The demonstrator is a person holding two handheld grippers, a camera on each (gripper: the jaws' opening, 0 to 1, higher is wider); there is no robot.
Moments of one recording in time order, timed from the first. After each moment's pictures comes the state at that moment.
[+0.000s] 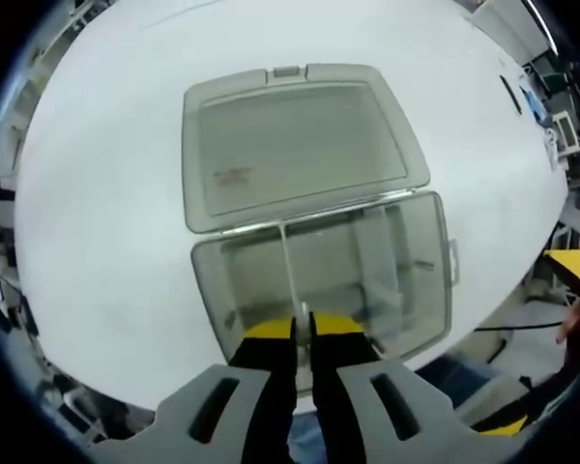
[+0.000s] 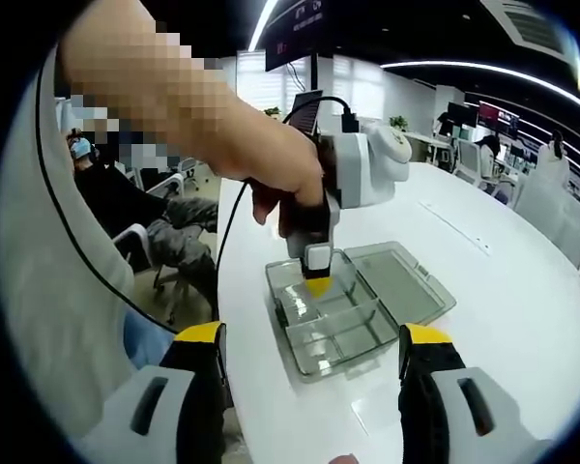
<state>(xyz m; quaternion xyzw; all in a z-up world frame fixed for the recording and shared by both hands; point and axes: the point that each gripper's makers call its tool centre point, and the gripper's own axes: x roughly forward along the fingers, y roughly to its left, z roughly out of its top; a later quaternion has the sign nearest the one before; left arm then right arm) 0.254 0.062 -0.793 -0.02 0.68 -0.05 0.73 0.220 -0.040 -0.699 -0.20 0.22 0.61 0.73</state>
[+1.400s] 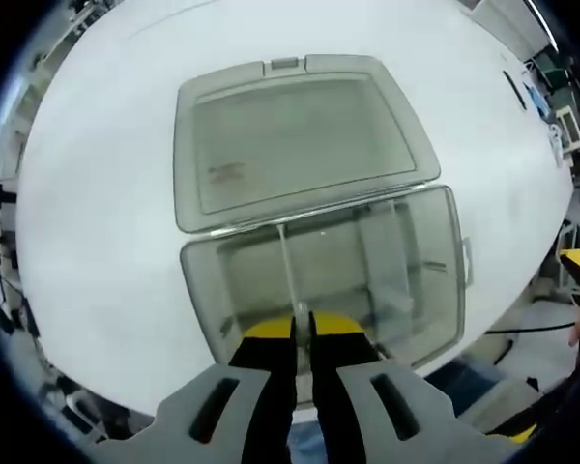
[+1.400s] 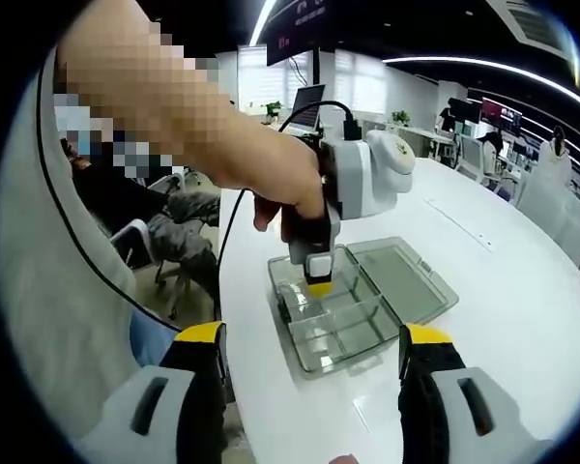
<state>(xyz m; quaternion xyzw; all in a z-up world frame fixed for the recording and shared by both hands) 0.255 0.063 -0.807 -0.01 0.67 -0.04 0.74 0.217 -0.040 -0.701 -0.21 0.23 0.61 0.73</state>
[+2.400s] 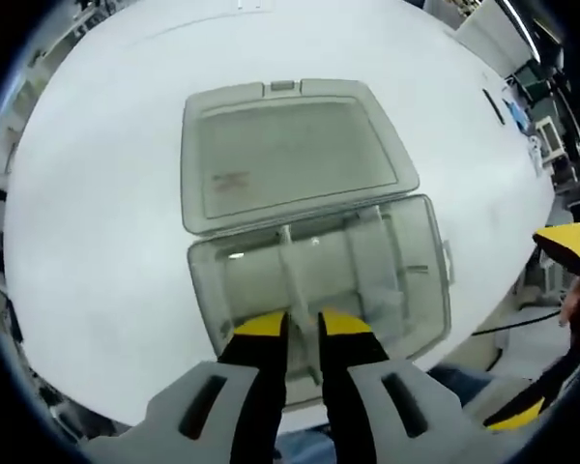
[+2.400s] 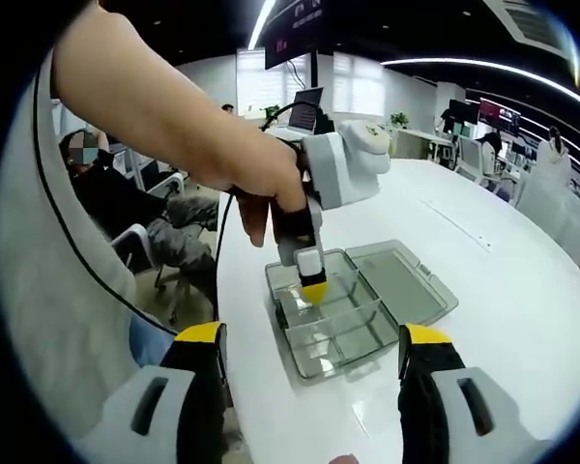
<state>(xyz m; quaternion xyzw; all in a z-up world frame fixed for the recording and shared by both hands) 0.255 0.064 -0.796 -0.05 0.63 -0.07 0.77 0.223 -0.036 -0.699 -0.20 0.23 0.61 0.73</state>
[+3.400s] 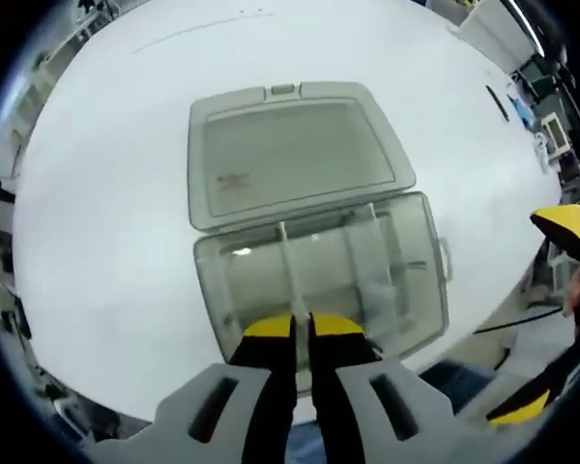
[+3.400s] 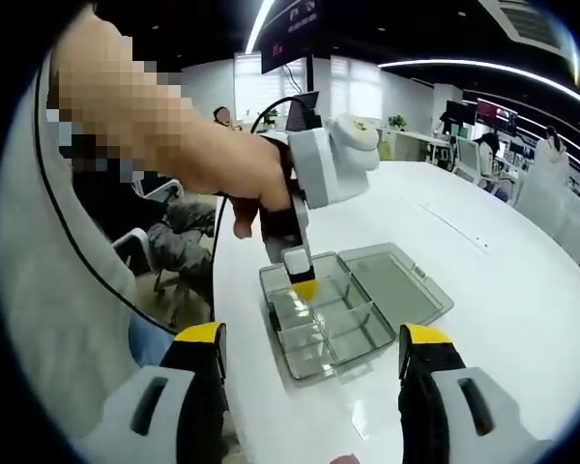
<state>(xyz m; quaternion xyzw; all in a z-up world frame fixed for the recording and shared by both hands) 0.255 0.061 -0.792 -0.03 0.63 -0.06 0.77 0.230 -0.038 -0.696 -0.19 0.22 0.61 0.73</state>
